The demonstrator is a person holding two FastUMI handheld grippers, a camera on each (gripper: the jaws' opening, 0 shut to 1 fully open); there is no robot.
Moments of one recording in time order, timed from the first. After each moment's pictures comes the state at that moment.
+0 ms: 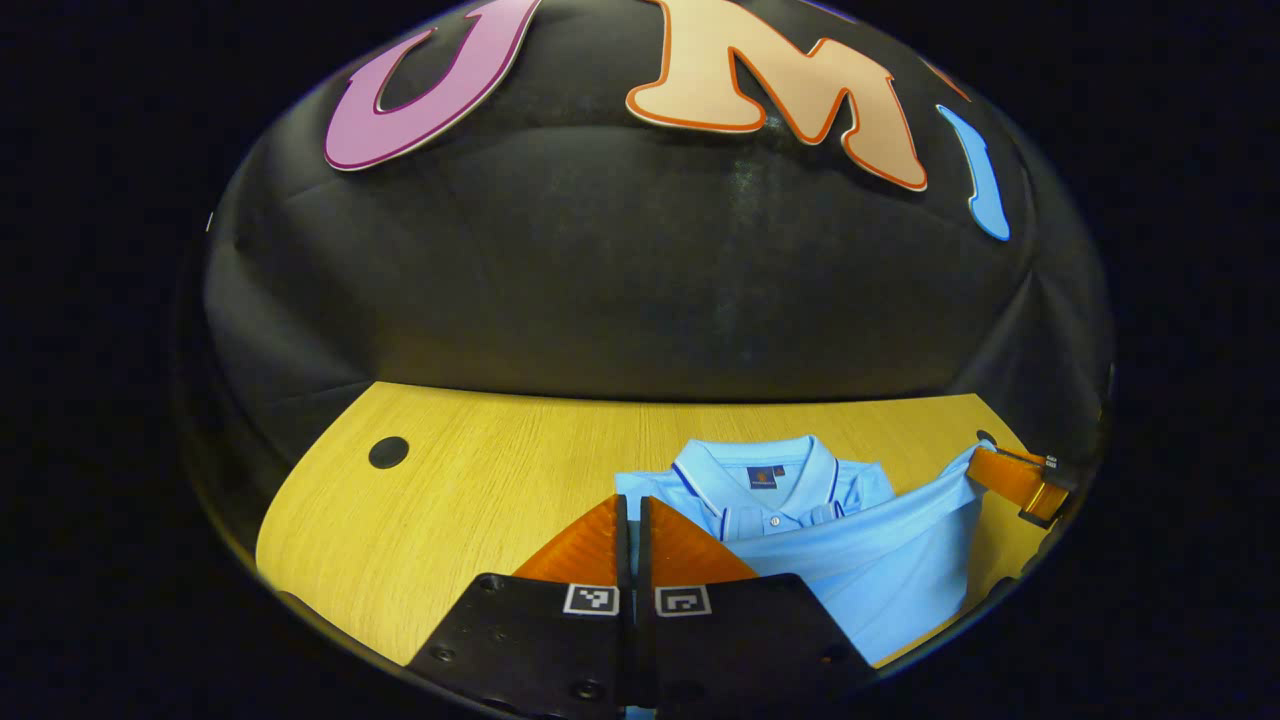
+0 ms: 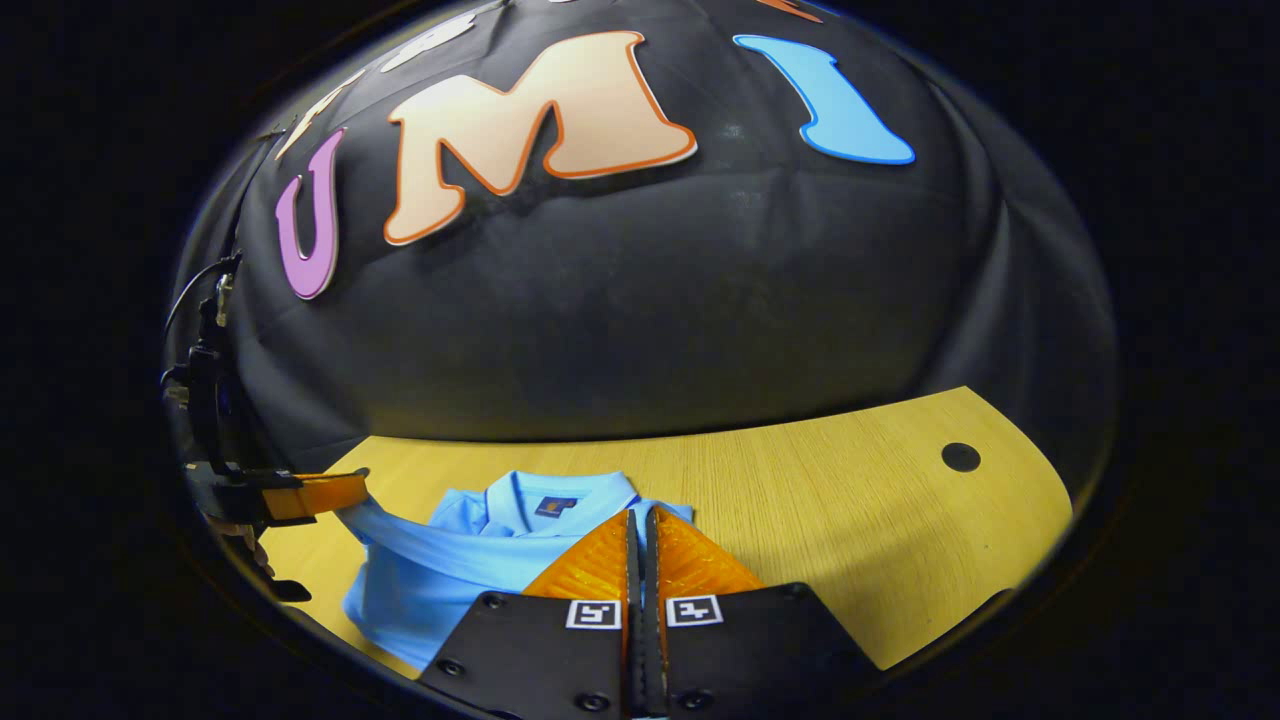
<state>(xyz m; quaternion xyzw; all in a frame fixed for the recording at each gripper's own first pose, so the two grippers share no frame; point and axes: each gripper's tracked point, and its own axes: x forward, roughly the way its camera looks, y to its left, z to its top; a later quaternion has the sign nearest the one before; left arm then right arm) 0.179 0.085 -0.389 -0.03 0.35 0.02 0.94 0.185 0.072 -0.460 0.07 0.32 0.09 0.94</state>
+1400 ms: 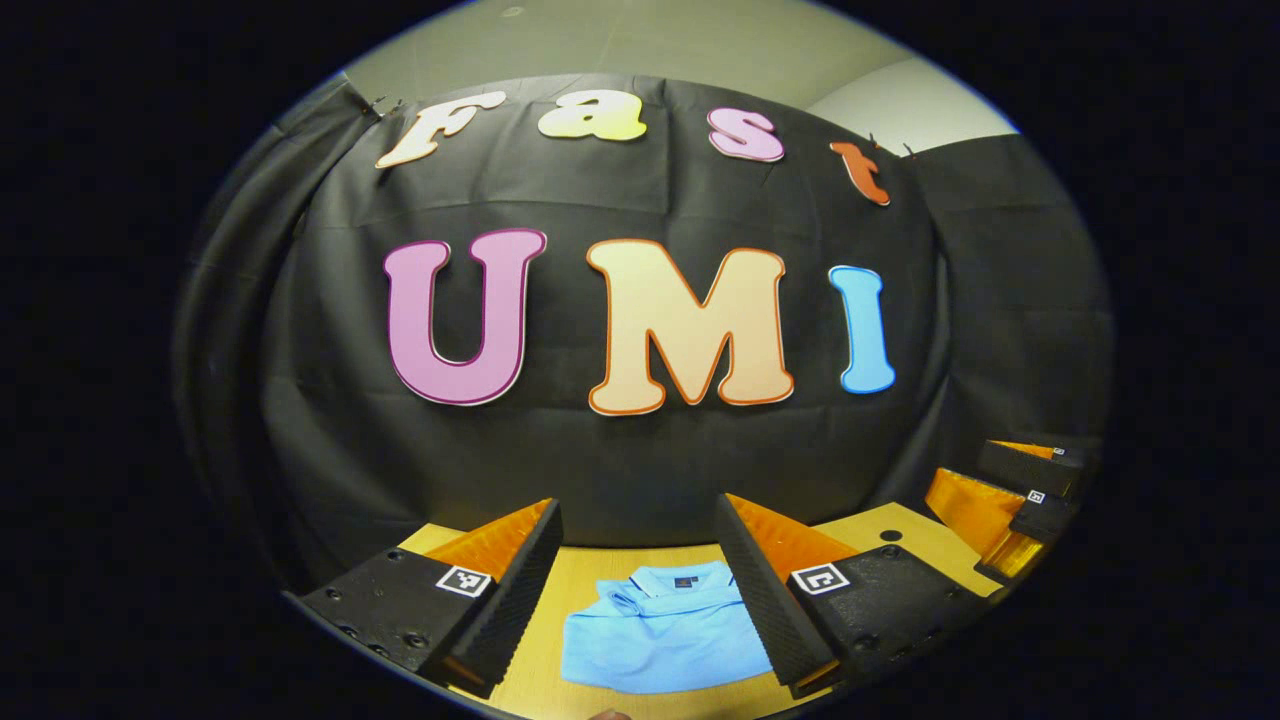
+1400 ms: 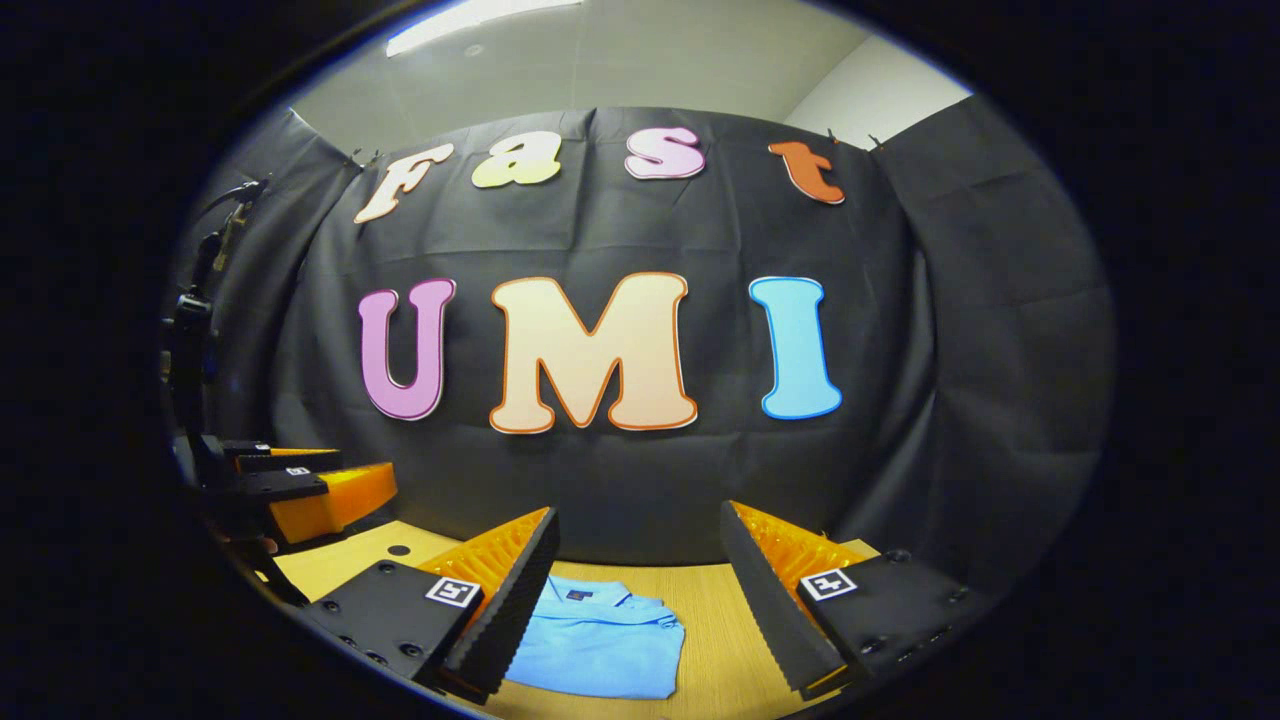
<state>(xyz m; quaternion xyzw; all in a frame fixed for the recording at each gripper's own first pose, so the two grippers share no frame) 0.042 0.029 -0.107 0.00 0.10 -0.01 1.00 0.039 0.057 -0.148 0.02 0.07 0.07 0.99</state>
